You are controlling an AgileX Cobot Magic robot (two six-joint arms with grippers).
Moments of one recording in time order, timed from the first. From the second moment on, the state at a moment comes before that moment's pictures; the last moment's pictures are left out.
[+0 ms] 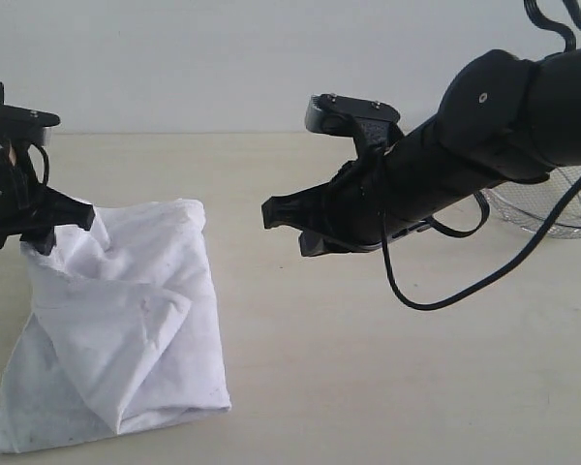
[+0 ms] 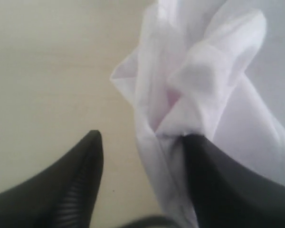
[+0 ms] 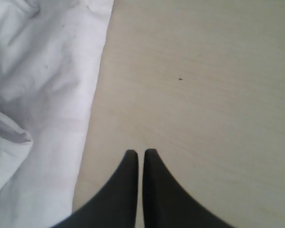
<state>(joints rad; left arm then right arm) -0.17 1.81 -1.14 0.37 0.75 -0.39 0.42 1.71 -1.05 0.65 0.41 -0.28</state>
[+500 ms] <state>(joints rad) -0.04 1.81 -1.14 0.37 0.77 -0.37 0.42 1.71 -1.05 0.65 0.42 -0.28</state>
